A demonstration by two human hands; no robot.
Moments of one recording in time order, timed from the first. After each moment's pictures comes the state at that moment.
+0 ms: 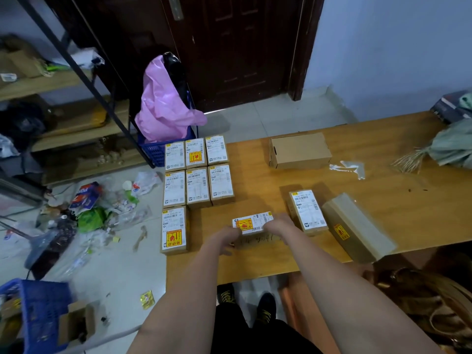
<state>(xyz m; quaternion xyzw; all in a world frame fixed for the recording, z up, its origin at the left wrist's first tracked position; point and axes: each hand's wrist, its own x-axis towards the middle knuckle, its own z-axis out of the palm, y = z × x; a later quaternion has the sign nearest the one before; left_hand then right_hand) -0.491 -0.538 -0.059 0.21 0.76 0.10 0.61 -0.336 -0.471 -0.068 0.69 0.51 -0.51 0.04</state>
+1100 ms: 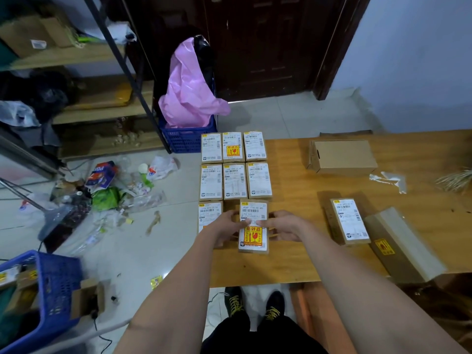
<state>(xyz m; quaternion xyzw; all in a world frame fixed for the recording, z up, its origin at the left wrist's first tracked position) -0.628 -0.558 -0.065 0.26 0.71 0.20 0.62 -0.449 -0.475 -0.063 0.57 0.39 -0.72 0.06</state>
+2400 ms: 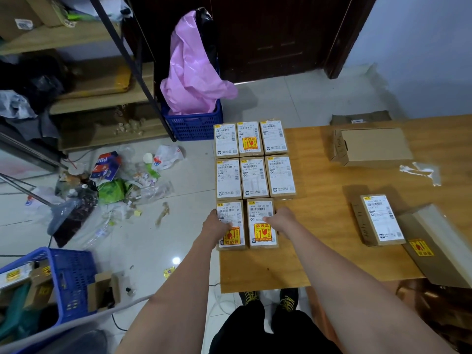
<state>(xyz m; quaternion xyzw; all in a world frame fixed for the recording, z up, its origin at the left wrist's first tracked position) -0.710 -0.569 -0.116 0.23 0.81 0.19 0.50 -0.531 -0.477 -0.118 0.69 0.51 -0.50 0.08</state>
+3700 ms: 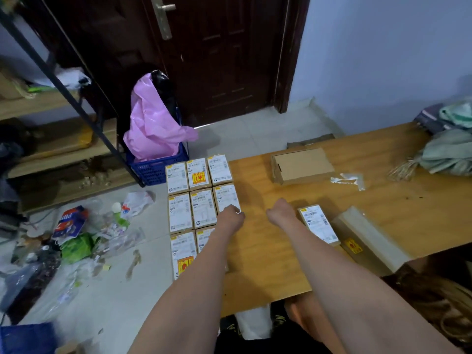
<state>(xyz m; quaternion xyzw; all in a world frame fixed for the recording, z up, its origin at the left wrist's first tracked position) -0.551 -0.462 -0.022 0.41 0.78 0.15 0.45 -0.402 -0.413 -0.028 0.74 0.54 -0.39 0.00</state>
